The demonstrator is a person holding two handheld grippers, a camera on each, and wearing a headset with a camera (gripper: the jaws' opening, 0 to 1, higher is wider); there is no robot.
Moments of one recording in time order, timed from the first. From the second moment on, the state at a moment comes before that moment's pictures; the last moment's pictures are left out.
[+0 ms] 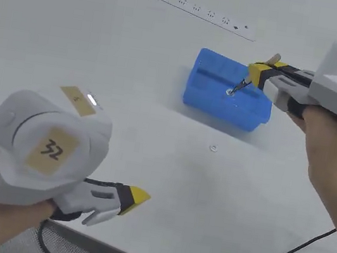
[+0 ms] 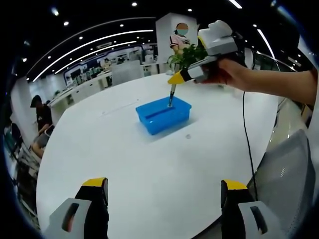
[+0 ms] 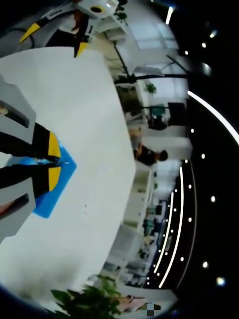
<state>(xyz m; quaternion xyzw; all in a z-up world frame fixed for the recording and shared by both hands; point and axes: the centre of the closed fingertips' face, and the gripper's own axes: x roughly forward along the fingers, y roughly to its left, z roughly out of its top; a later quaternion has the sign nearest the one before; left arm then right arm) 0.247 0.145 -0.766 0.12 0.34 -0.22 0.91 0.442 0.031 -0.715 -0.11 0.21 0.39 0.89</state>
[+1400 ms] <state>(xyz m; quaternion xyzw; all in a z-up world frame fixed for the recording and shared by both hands) 0.244 0.146 -0.771 0.12 0.35 -0.22 0.90 0.461 0.037 -0.787 -0.12 0.27 0.37 0.88</state>
